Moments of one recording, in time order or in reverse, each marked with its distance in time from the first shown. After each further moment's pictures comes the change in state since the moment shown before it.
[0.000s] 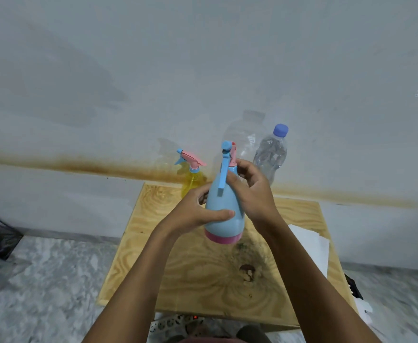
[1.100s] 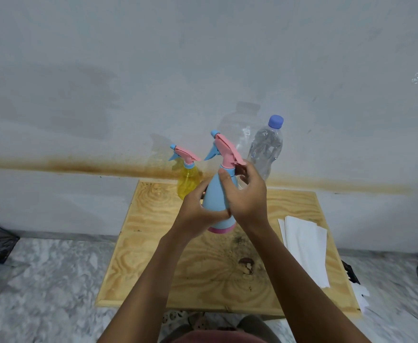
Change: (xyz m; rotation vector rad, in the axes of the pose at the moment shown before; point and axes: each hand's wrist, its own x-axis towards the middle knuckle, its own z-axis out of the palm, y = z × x) left_hand 0.009 -0.024 0.026 -0.027 0.200 0.051; right_hand -0.006 0.021 0.012 -0.284 0.287 -0.119
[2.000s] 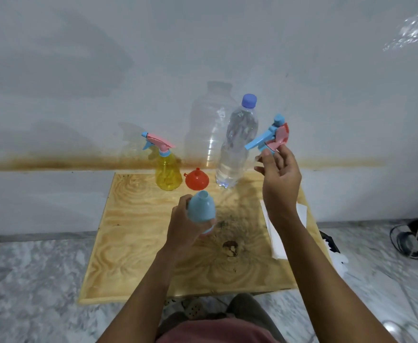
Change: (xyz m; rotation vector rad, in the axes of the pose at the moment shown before) left_hand -0.012 -0.099 0.030 0.385 0.137 -0.147; right_hand 0.011 0.030 -0.082 0.309 0.259 0.111
